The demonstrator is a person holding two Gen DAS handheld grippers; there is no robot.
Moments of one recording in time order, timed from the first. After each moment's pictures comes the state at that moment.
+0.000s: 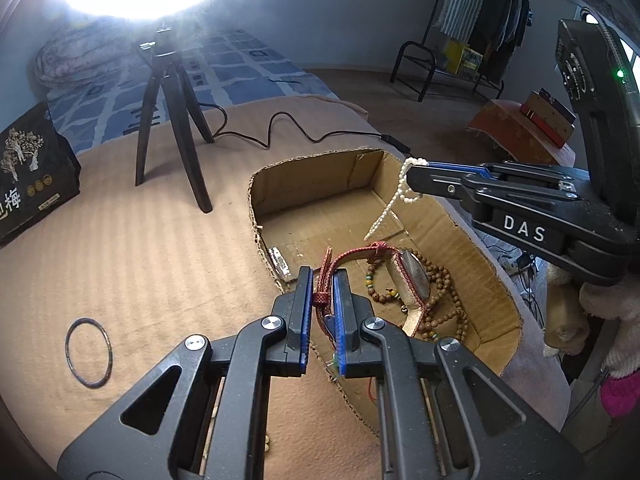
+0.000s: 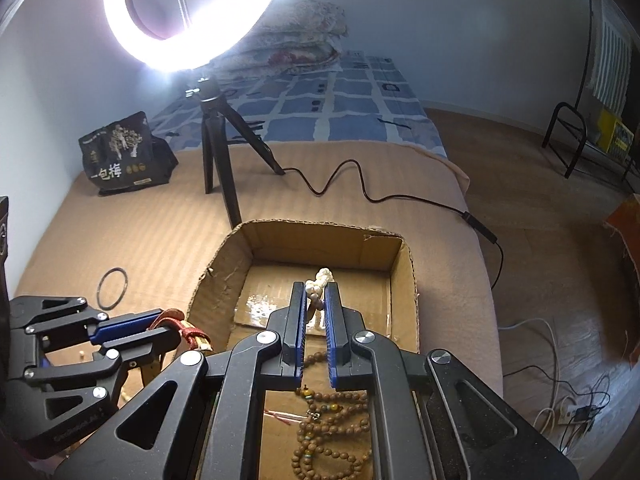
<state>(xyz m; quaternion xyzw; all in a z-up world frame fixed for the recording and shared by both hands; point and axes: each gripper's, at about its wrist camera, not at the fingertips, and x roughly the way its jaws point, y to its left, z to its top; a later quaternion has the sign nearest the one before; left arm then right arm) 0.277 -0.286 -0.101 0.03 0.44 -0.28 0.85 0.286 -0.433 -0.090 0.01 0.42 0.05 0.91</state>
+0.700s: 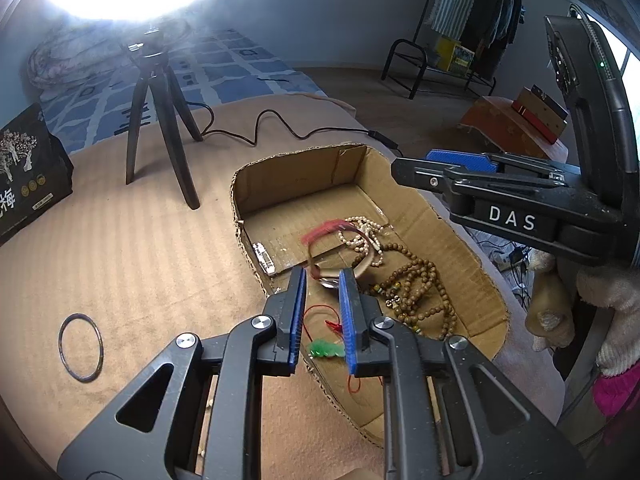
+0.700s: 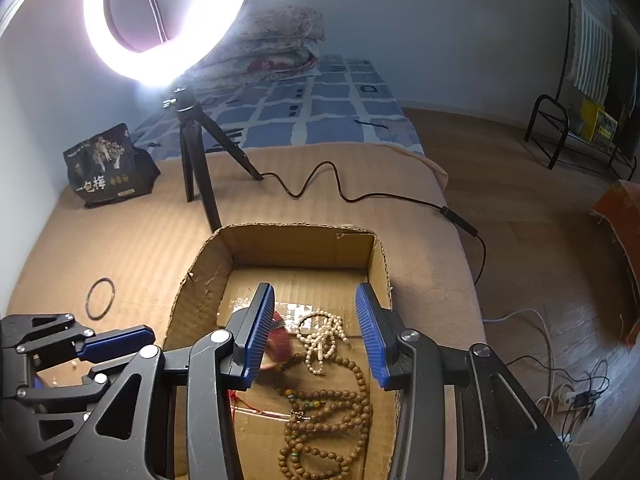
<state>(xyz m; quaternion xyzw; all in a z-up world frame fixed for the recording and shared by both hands) 0.269 -0.291 -0.101 0.04 0.44 -0.29 0.85 0.278 -0.442 -0.086 0.02 0.41 0.02 0.91</state>
